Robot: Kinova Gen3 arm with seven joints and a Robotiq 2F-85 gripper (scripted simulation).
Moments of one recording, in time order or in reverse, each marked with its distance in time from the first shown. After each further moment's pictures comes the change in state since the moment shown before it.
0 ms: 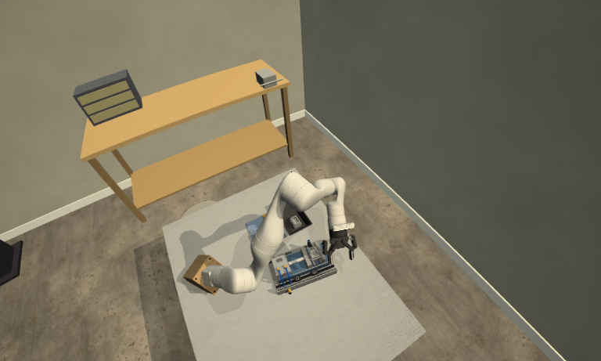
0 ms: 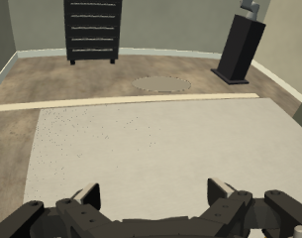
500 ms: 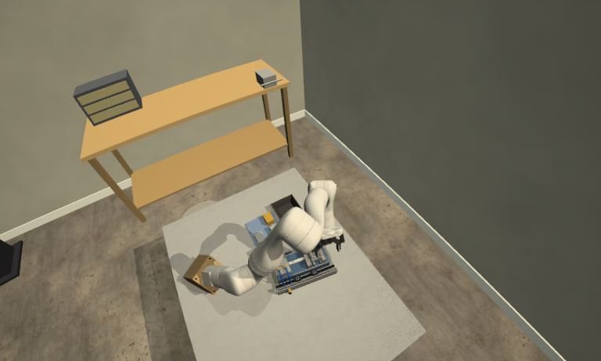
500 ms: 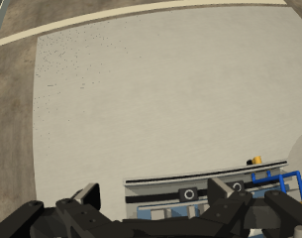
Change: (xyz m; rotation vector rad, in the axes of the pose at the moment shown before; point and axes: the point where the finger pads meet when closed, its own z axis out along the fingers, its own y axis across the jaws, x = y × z) arm -0.046 0.038 -0.032 0.137 -0.470 0.045
